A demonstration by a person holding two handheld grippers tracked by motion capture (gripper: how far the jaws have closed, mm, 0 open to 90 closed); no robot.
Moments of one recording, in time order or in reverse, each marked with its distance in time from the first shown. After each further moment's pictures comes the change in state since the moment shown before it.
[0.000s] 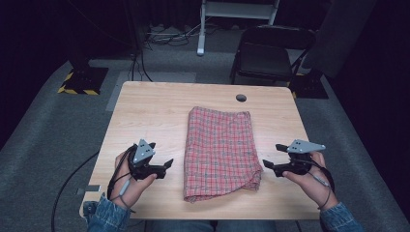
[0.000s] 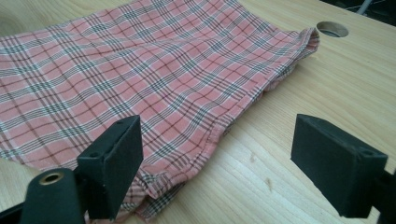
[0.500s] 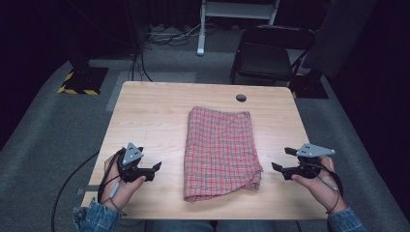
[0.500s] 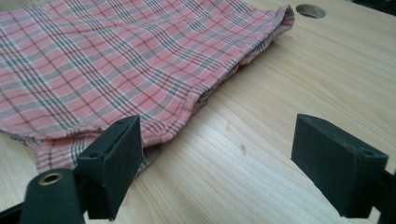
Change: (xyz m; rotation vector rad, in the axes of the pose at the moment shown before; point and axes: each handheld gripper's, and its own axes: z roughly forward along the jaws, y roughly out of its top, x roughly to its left) left arm 0.022 -0.028 -0.008 0.061 0.043 -0.049; right arm -0.014 -0.023 -0.014 0.011 -0.033 0.019
